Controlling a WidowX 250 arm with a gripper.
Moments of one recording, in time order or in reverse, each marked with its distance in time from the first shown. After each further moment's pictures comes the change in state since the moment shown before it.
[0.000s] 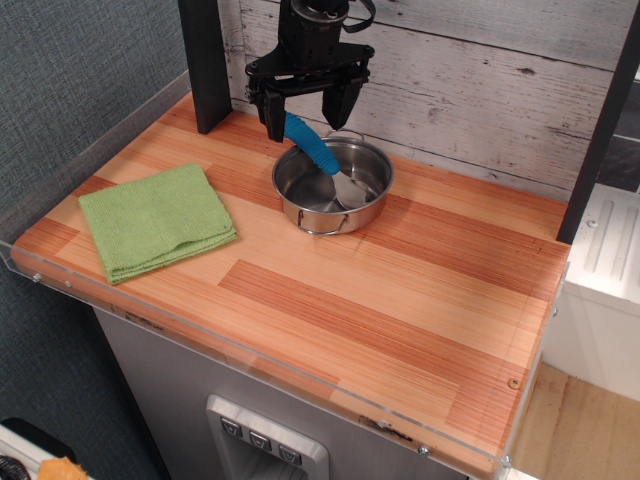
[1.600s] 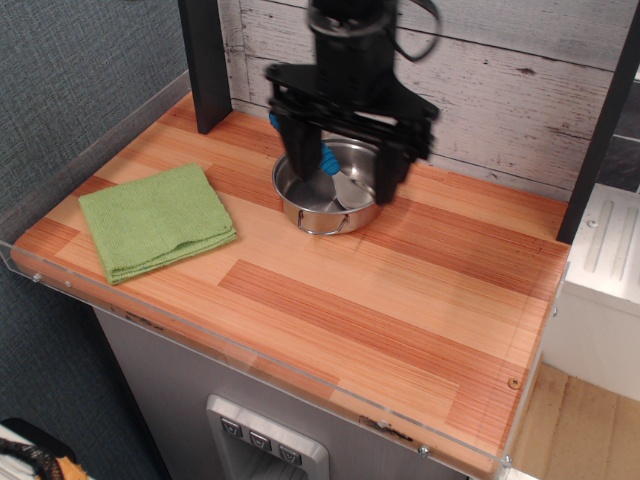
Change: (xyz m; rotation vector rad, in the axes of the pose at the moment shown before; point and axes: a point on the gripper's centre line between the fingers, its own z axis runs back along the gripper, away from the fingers) arm -0.122 0.020 0.079 -0.210 0.057 -0.904
